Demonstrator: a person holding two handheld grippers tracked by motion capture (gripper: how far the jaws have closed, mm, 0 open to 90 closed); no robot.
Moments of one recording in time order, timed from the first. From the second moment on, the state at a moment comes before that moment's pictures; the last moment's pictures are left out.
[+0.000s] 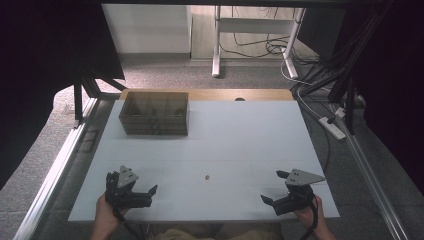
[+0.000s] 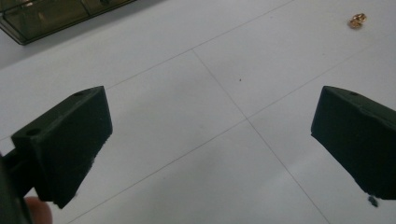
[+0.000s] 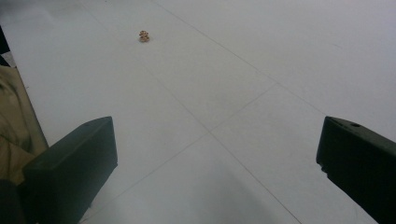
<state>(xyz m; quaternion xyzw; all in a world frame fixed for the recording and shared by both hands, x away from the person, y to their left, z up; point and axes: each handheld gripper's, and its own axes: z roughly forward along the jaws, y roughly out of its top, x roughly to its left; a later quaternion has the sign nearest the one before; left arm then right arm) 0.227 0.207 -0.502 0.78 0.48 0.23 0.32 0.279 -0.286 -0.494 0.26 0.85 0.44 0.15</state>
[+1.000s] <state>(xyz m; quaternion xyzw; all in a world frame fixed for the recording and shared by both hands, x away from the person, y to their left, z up) 0.287 0.215 -0.502 0.78 0.53 0.17 0.28 0.277 -0.286 -0.495 0.26 0.85 0.43 0.15</state>
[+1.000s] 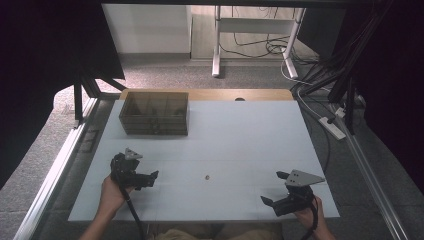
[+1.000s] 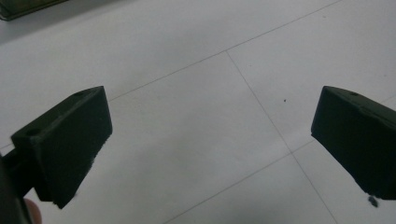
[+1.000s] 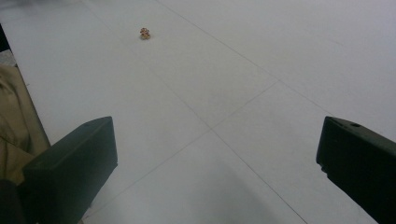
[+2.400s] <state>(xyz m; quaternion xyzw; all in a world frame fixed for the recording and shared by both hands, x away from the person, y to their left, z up) 0.346 0.217 -0.482 0.78 0.56 0.13 0.25 0.278 -0.286 -0.496 0.26 0.85 0.43 0.15</state>
